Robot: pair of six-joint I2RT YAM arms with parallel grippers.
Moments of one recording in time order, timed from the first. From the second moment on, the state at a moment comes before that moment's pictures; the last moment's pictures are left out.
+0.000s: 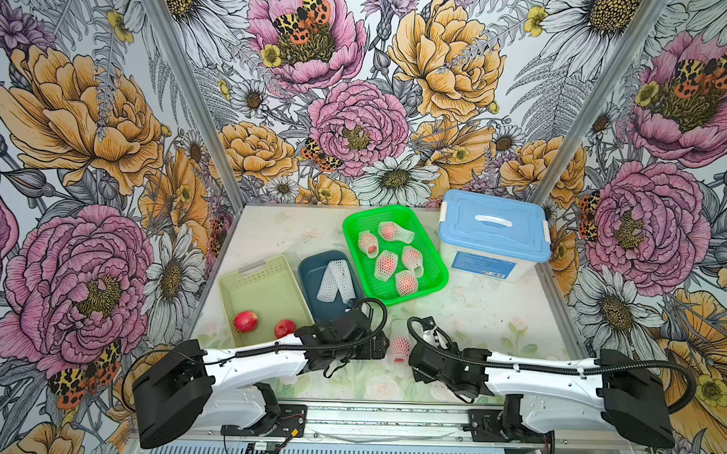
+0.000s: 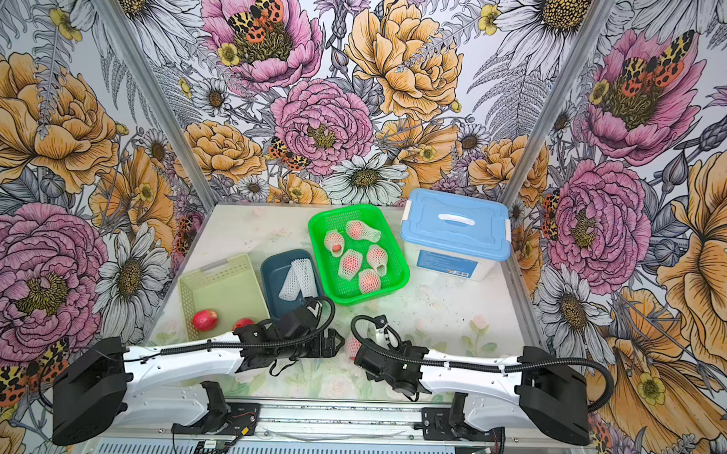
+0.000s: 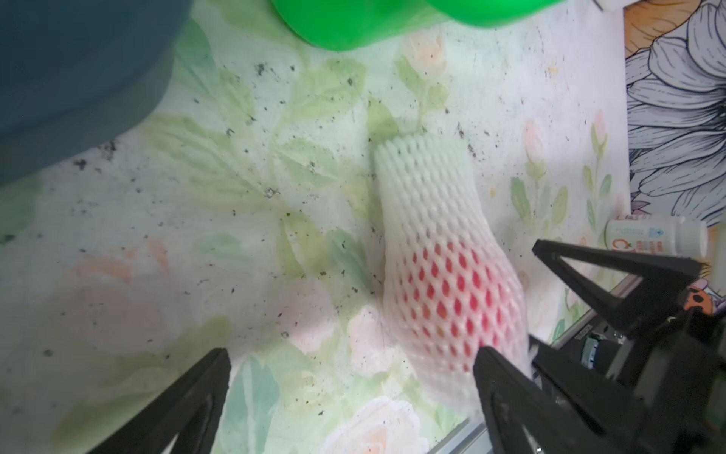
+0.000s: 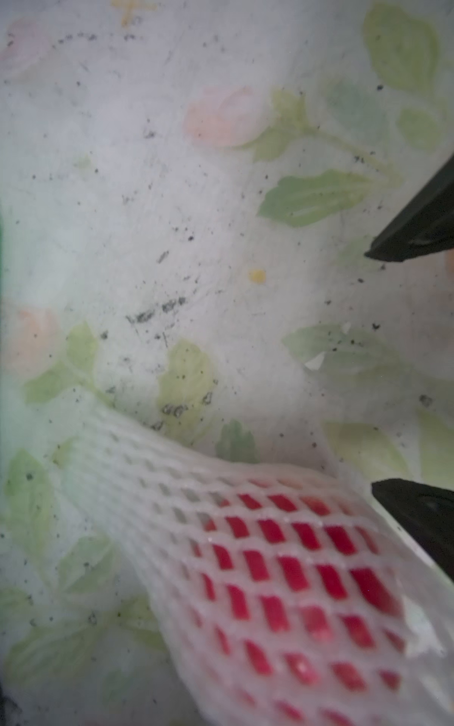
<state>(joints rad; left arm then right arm) -0.97 1.21 0.55 -0.25 -0.02 -0.95 1.23 1.26 0.57 -0.54 0.44 0.80</state>
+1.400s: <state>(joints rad) -0.86 1.25 0.56 -0.29 0.07 -0.87 0.71 1.41 0.38 0.37 -0.28 0.87</state>
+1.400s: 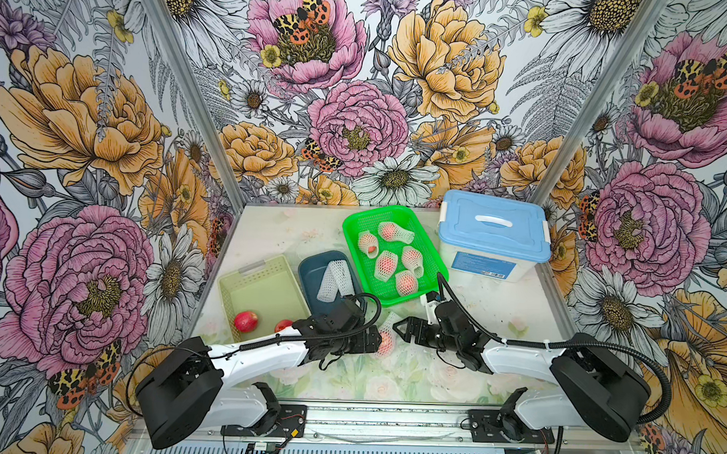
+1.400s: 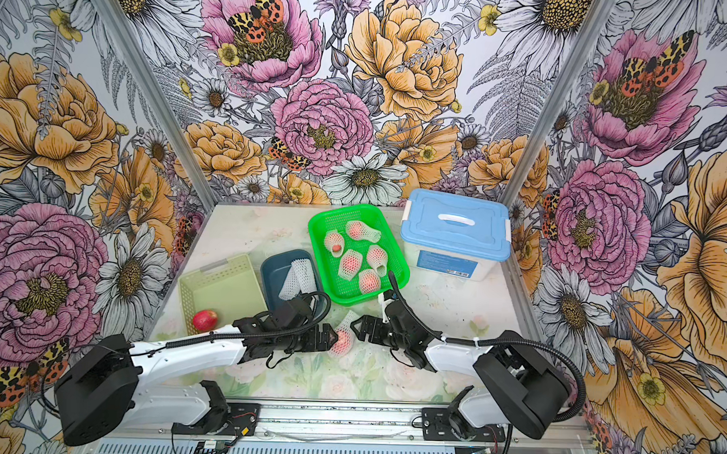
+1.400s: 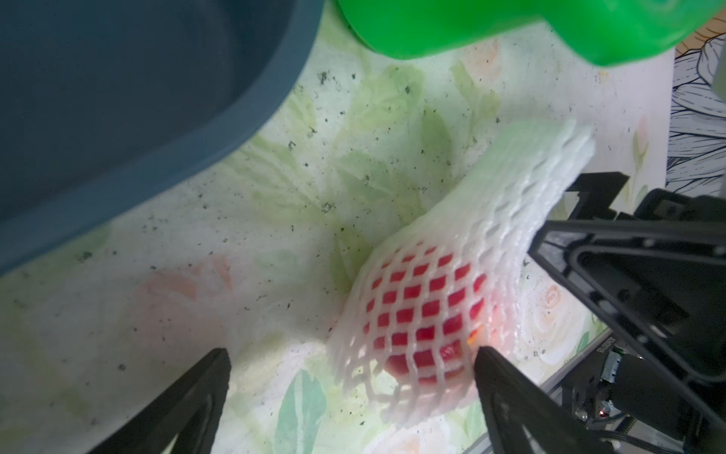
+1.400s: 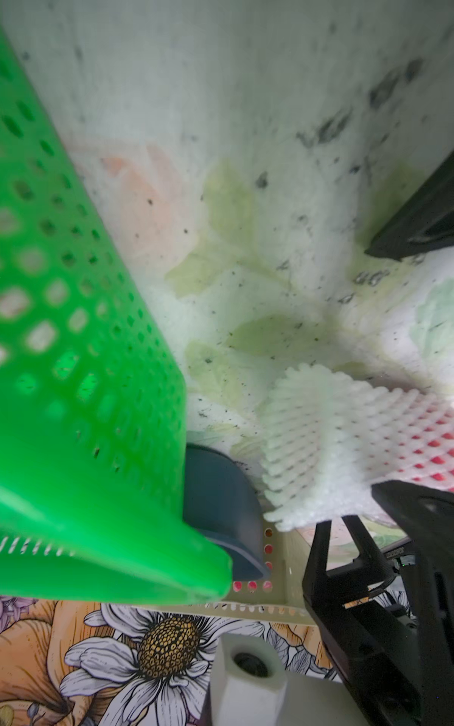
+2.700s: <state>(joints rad) -0.85 1.19 0.57 -0.34 0.08 -0.84 0.78 1.70 0.31 0.99 -0.34 1.05</state>
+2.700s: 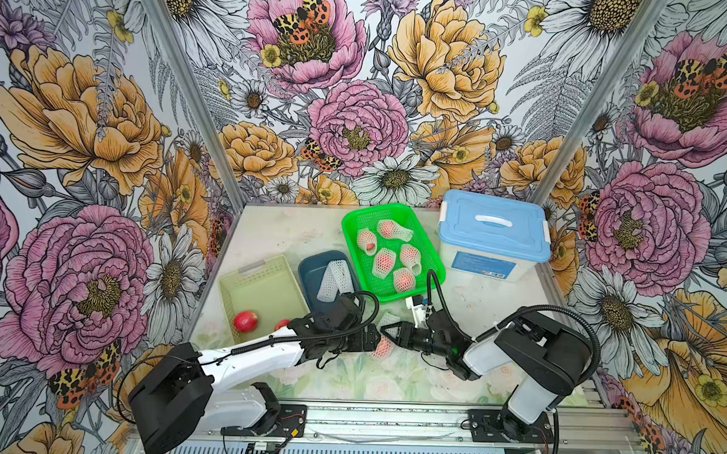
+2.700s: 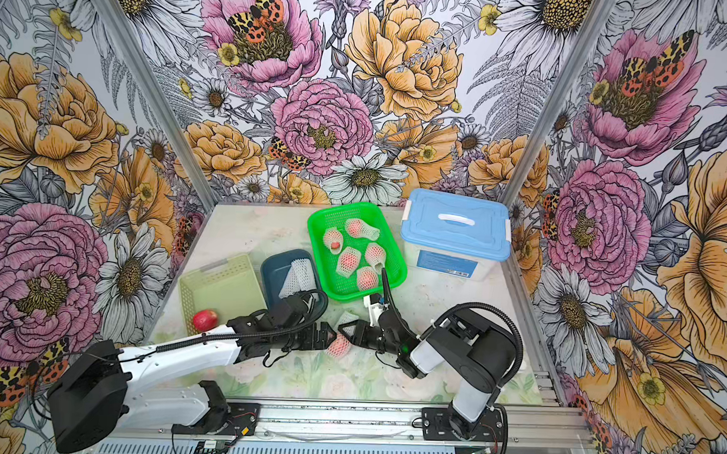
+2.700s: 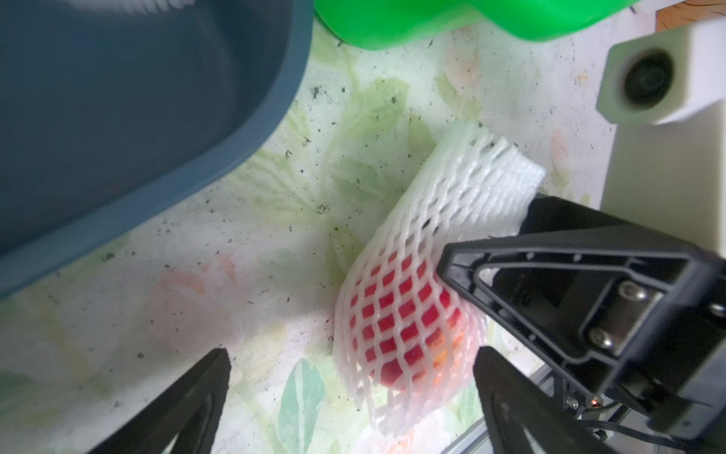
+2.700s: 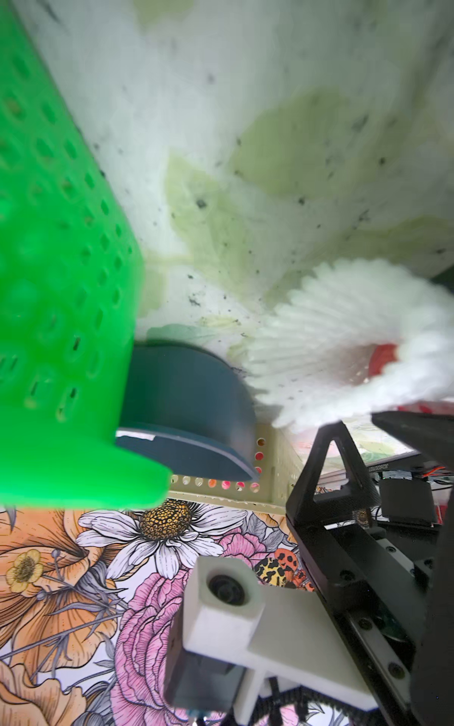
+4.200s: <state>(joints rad) -0.85 1.13 0.33 0.09 0.27 -1.00 0.94 1.55 0.16 0.86 0.14 1.08</state>
